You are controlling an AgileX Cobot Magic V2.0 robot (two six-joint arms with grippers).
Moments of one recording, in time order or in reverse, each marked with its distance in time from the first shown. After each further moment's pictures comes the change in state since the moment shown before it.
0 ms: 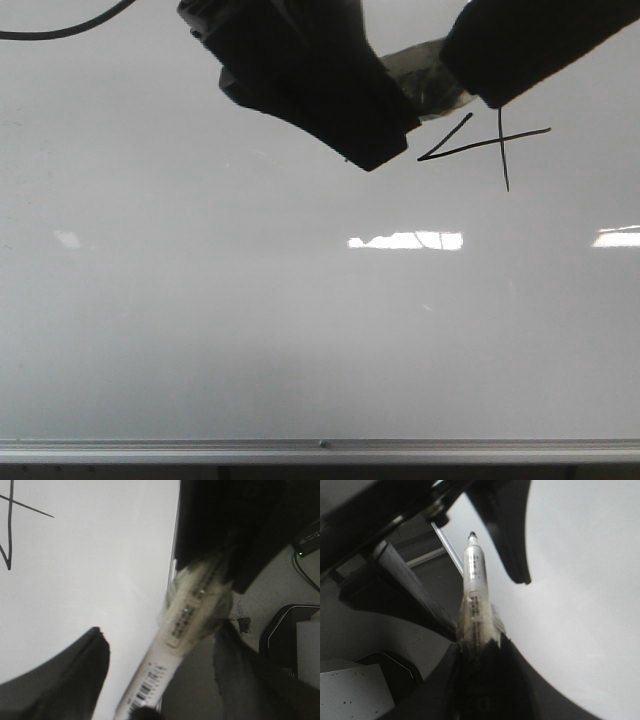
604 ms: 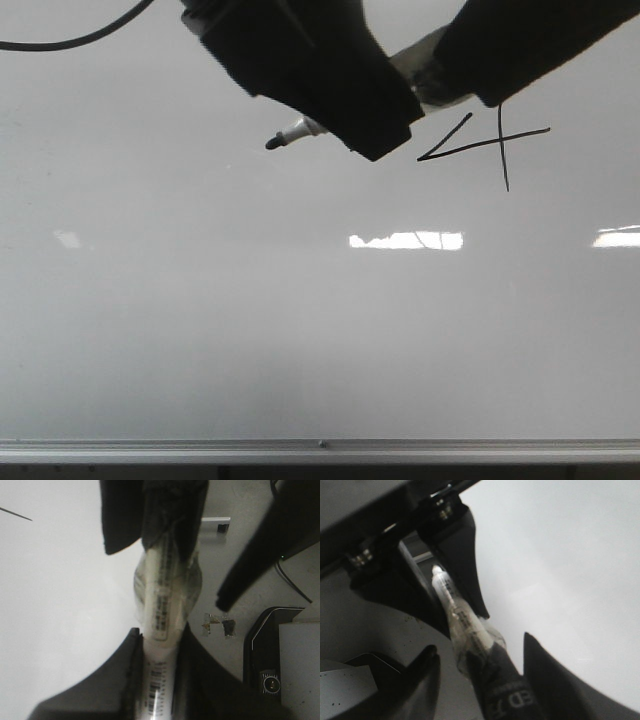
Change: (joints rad) left arm 0.001 0.002 0.004 -0.061 0.022 0.020; right arm -0.006 -0.010 -0.002 -0.019 -0.013 -0.008
